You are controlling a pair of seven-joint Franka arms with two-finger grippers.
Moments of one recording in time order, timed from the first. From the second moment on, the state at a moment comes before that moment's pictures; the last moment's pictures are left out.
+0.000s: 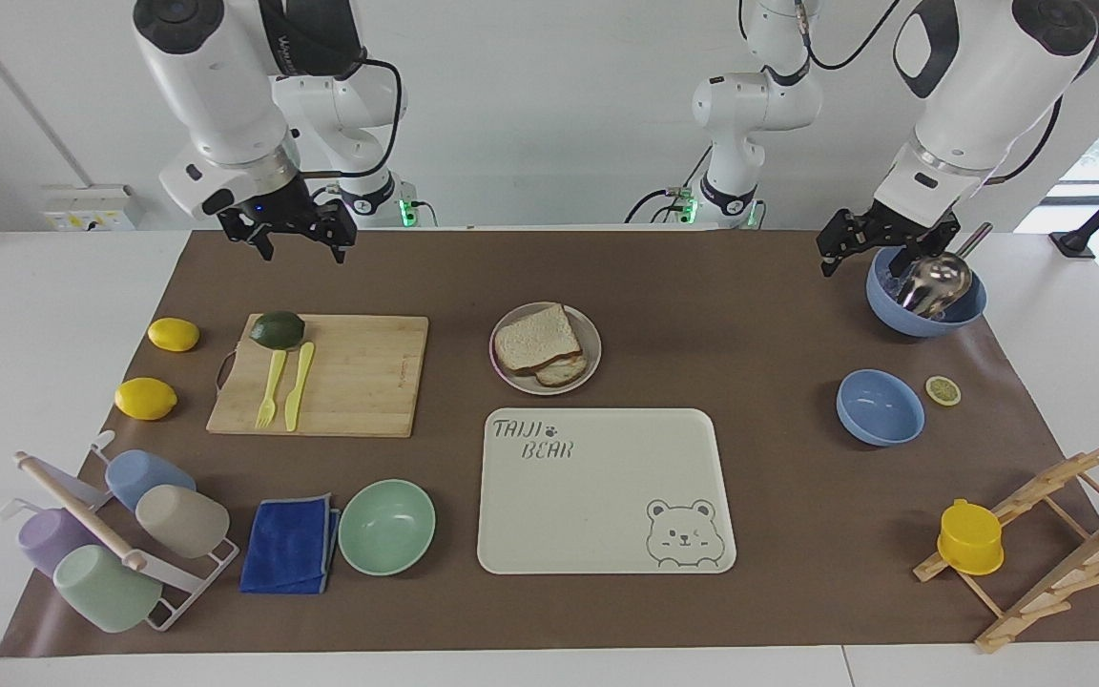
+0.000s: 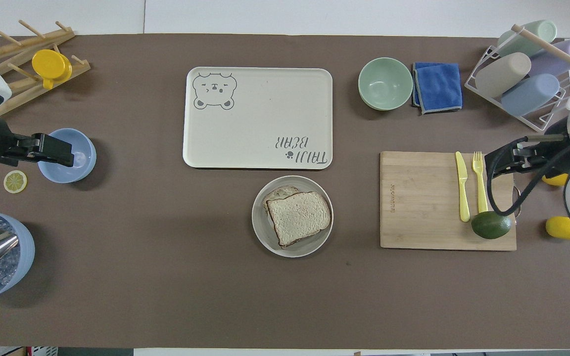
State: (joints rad) left arm -0.06 -0.01 -0.07 -1.64 -0.01 1.57 -0.03; right arm 0.05 0.00 -0.01 -1.62 -0.04 1.47 0.04
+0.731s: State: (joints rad) left arm -0.13 -0.04 -0.08 -1.75 -0.03 1.65 -0.03; right arm 0.04 0.03 0.00 -1.59 -0.04 1.41 -0.03
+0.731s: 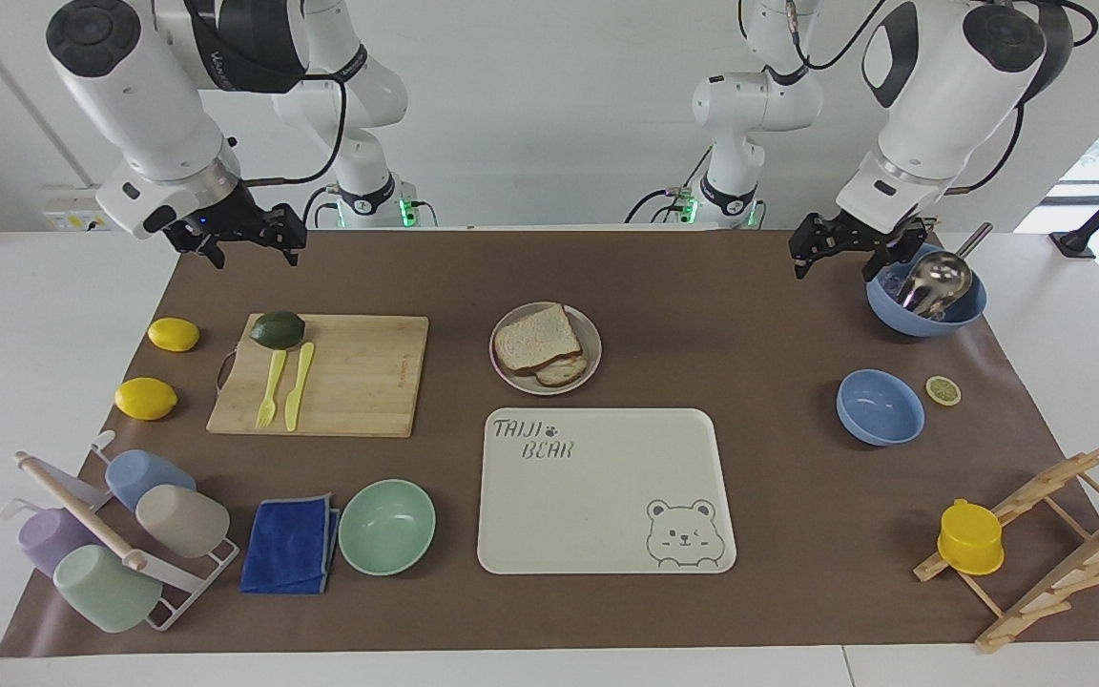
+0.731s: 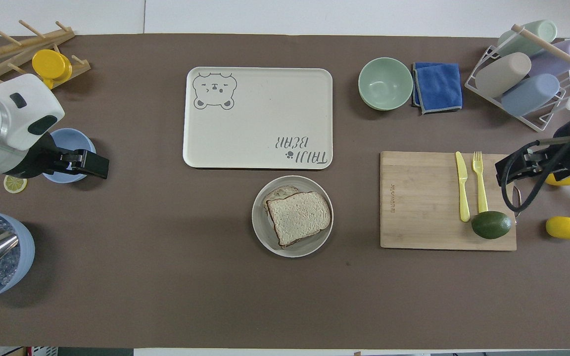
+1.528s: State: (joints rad) left arm -0.34 0.01 -0.09 -2.06 -0.10 2.08 -0.25; right arm 0.03 0.03 0.05 -1.59 -0.04 1.42 -0.03
